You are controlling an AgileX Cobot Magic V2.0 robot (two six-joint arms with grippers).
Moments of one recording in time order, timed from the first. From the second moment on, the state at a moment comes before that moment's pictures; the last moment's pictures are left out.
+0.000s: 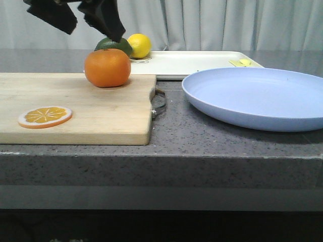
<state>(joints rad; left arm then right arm) -0.51 1.63 -1.40 -0.02 0.69 0.07 0.04 0.74 -0.70 -0.04 0.61 0.03</state>
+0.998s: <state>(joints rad) -0.57 1.82 -1.56 -0.05 0.79 0.07 0.04 0.74 -0.70 -0.04 0.61 0.03</state>
